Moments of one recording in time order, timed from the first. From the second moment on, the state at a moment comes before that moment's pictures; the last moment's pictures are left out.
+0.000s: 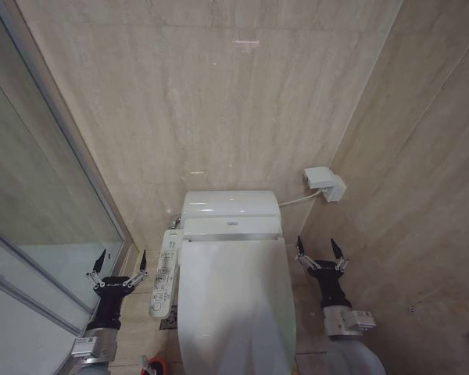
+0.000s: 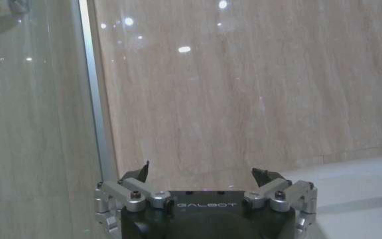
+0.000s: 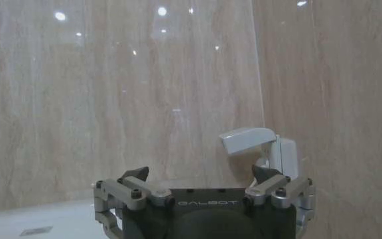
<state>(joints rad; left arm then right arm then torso) 1.58 -1.25 -0.58 -2.03 -0.09 -0.30 -0.19 -1.50 1.44 0.58 2.01 0.23 0.26 0.08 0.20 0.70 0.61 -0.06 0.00</state>
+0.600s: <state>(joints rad) 1.58 -1.25 -0.58 -2.03 -0.09 -0.30 -0.19 -1.50 1.44 0.58 2.01 0.23 0.26 0.08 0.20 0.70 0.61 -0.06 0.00</state>
